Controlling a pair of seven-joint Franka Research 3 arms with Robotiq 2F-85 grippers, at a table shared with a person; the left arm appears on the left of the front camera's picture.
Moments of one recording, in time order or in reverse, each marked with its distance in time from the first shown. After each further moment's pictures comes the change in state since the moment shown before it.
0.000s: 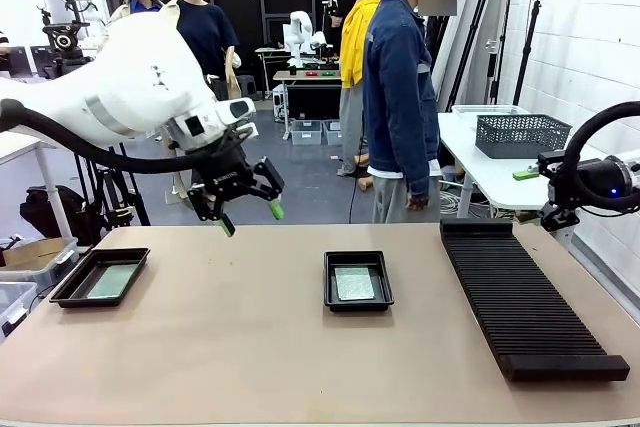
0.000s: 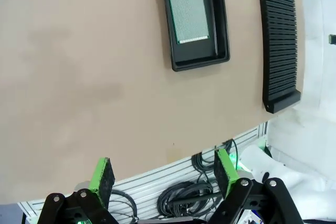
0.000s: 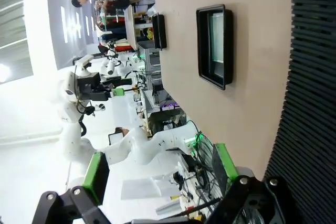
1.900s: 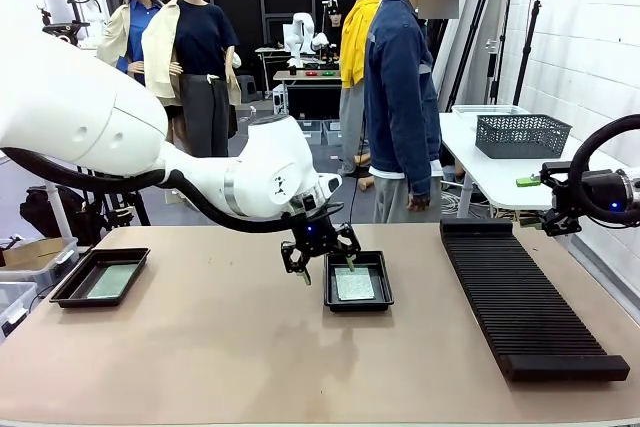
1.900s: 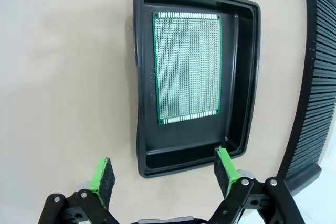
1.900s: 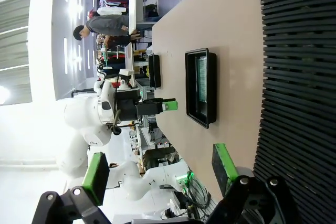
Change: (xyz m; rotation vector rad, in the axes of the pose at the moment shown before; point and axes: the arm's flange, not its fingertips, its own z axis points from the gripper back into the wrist) left arm 0.066 -0.065 -0.192 0.093 -0.038 0.145; right arm 0.002 -0.025 0.011 -0.007 -0.194 0.048
